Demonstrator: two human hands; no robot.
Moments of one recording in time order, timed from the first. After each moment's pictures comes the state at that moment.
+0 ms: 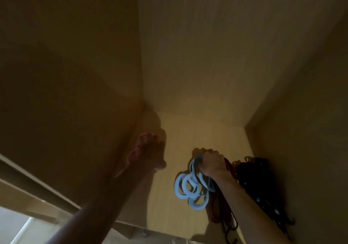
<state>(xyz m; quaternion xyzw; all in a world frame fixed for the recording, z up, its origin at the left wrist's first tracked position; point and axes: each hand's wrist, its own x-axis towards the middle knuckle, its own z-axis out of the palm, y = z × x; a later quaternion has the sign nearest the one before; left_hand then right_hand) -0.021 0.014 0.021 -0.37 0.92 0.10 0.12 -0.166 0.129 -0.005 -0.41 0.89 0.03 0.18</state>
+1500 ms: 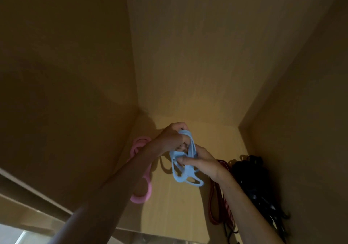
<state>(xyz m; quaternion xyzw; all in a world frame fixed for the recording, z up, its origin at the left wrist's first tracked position) -0.063 0.013 0.079 -0.28 0.75 0.60 -0.08 -0.145 0.141 0.042 -0.39 0.65 -0.48 0.45</state>
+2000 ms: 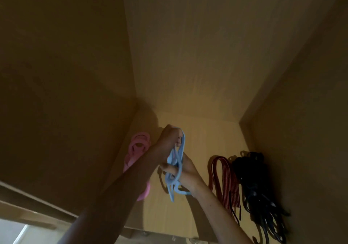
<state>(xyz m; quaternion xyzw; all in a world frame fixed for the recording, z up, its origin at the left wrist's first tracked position) -0.074 0.014 0.051 -0.42 0.60 0.66 -0.14 -0.085 0.131 0.011 -0.33 0.63 -0.55 0.45</state>
